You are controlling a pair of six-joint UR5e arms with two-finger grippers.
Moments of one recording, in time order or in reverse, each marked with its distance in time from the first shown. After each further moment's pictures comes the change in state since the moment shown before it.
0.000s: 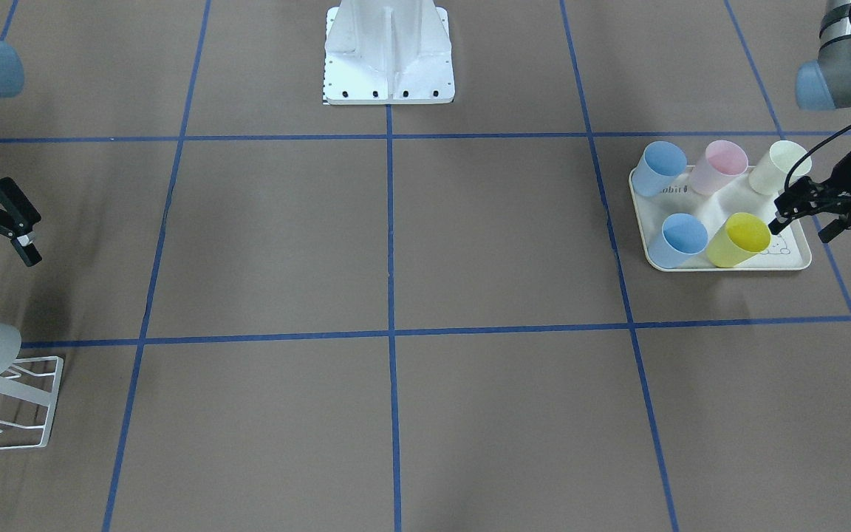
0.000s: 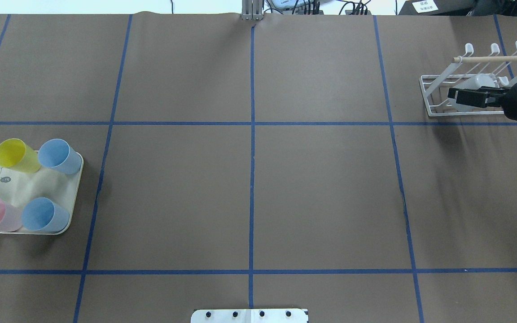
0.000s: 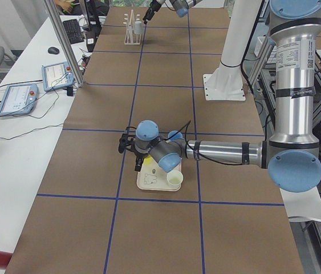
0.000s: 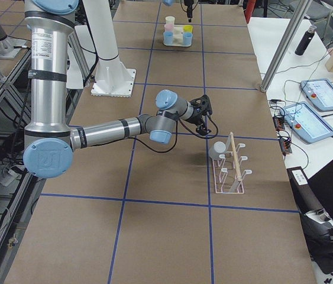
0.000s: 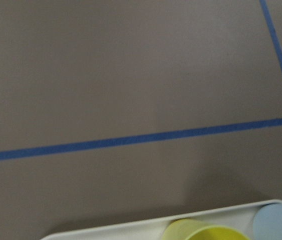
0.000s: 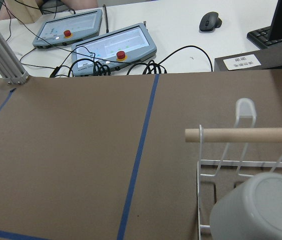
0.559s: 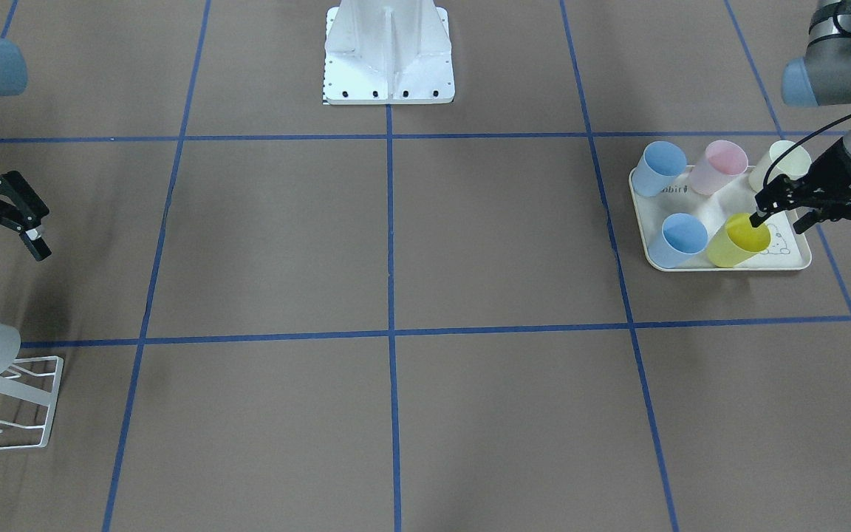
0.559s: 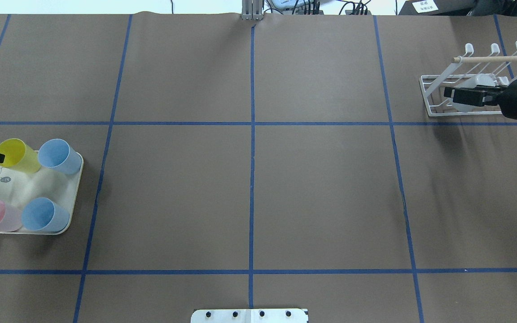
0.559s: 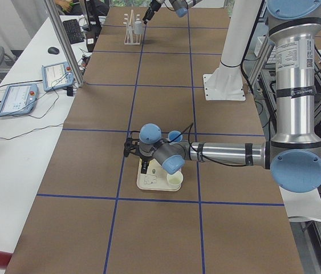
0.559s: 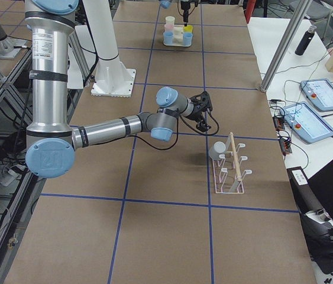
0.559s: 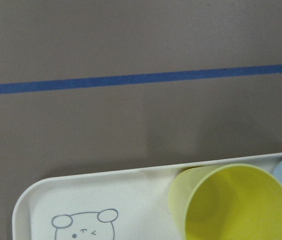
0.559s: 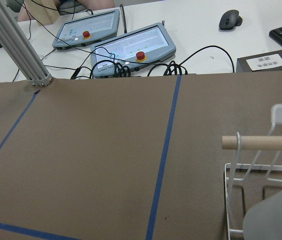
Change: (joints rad) left arm 0.064 0.009 0.005 0.010 -0.002 -0.015; right arm 0.000 0.008 0.013 -0.002 0.016 0.001
